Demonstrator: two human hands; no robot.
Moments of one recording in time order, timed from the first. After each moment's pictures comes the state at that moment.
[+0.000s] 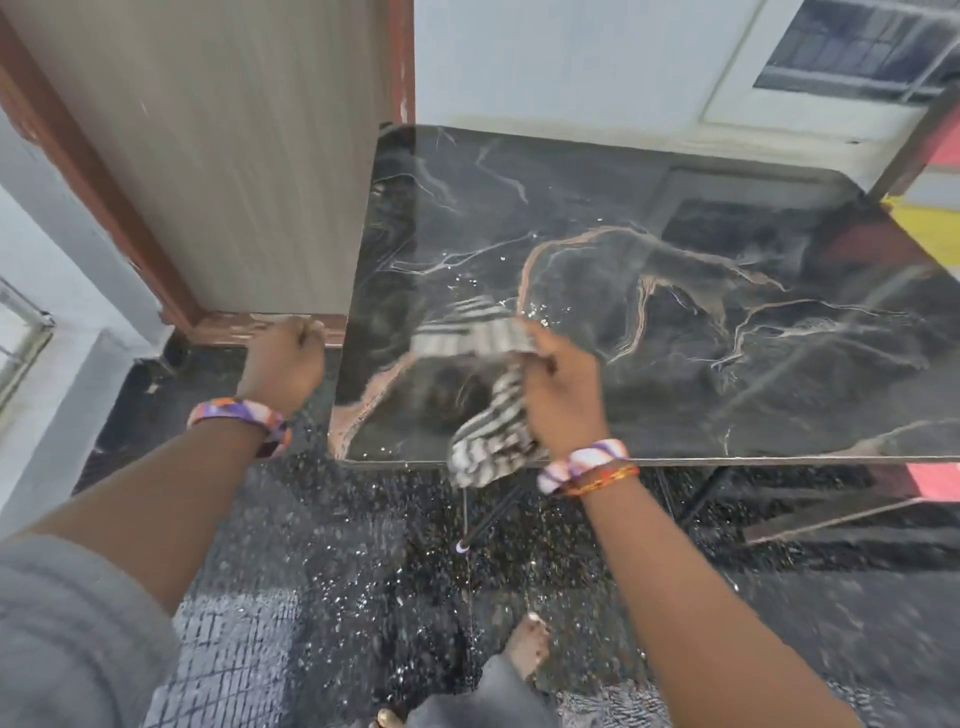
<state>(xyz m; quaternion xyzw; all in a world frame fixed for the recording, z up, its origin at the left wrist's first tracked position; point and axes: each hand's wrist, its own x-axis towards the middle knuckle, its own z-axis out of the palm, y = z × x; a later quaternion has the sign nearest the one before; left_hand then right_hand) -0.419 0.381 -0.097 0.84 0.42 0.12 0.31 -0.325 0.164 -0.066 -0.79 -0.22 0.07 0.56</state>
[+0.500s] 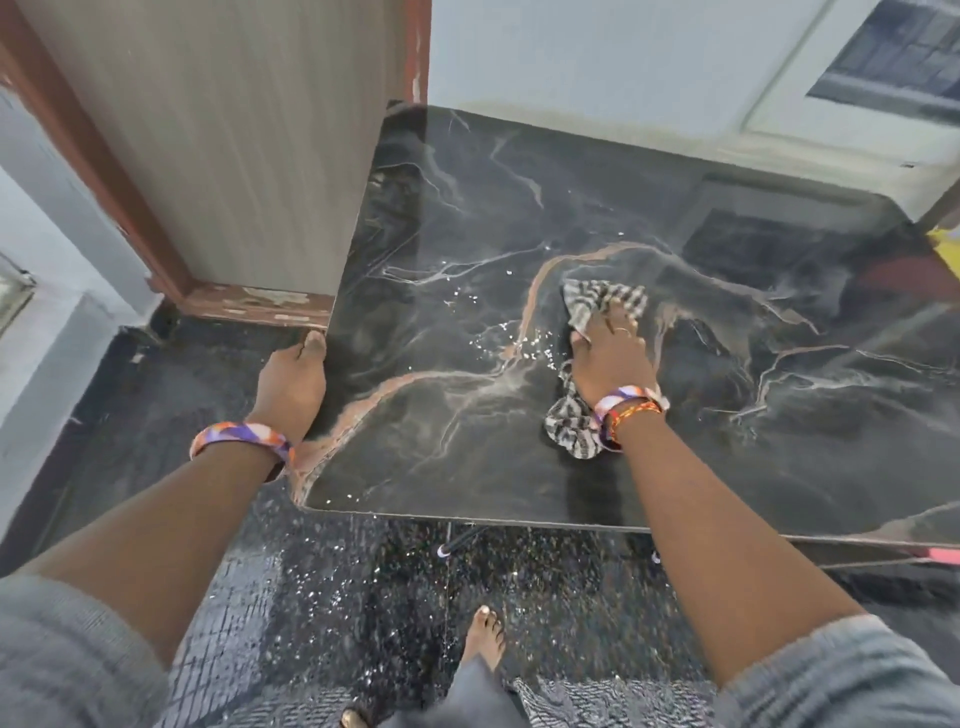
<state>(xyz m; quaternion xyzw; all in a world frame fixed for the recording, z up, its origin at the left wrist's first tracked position) -0.376 0.384 -0.139 0.70 0.53 0.12 0.46 -0.182 0.167 -0.105 -0.96 -0.24 0.07 0.12</state>
